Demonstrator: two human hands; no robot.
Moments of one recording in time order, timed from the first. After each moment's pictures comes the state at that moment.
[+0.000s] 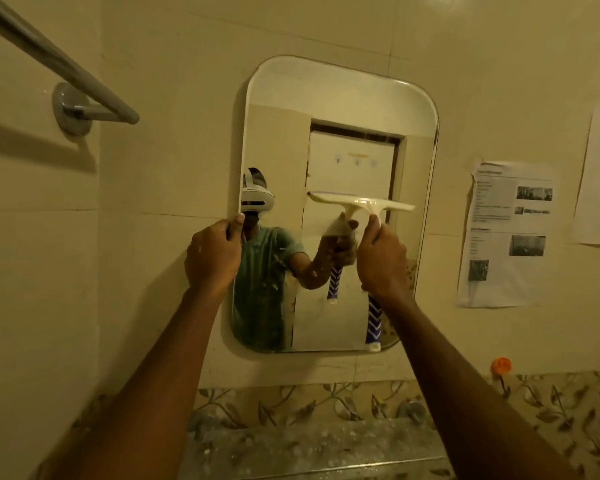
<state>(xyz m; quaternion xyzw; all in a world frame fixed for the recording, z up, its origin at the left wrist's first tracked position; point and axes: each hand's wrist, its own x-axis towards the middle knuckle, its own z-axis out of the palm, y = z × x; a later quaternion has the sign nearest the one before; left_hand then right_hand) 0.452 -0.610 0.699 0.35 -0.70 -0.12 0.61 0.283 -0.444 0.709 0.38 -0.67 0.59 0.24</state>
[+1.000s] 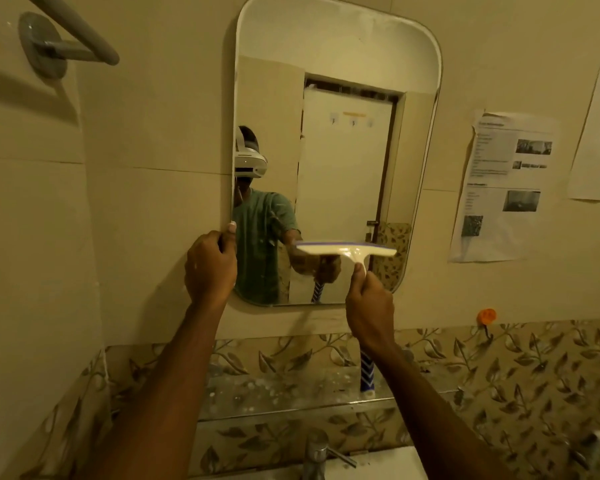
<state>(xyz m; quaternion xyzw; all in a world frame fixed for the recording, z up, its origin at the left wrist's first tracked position) 0.449 -0.614 0.610 0.36 -0.69 -0.18 0.60 0.311 -0.421 0.582 0.35 -0.72 0.57 0.16</state>
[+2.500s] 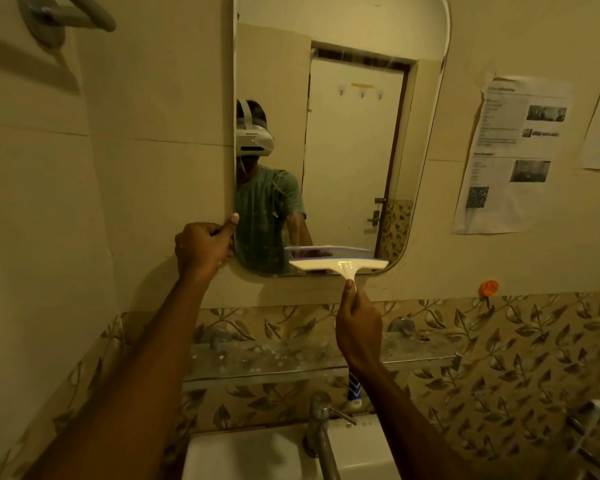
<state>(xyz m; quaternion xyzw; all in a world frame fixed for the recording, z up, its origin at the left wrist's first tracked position) 0.480 -0.601 0.603 0.37 -0.67 -0.36 0.54 0.328 -0.418 0.499 0.32 -0.73 0.58 0.15</state>
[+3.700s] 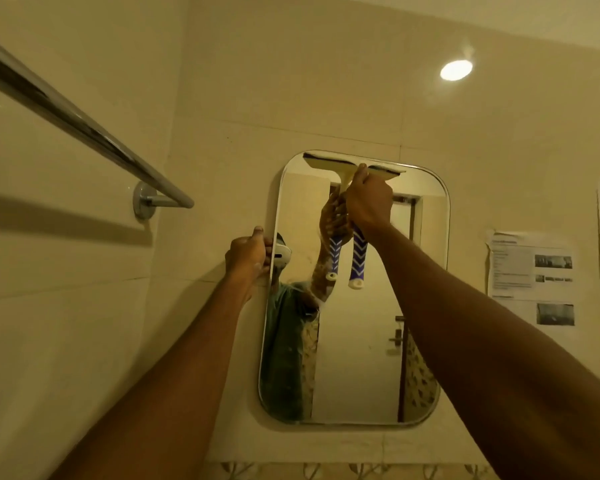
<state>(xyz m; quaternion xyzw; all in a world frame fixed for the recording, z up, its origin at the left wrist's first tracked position) 0.456 -0.624 0.802 0.24 -0.58 -0.51 0.59 0.328 -0.491 0.896 0.43 -0.58 0.64 0.27</state>
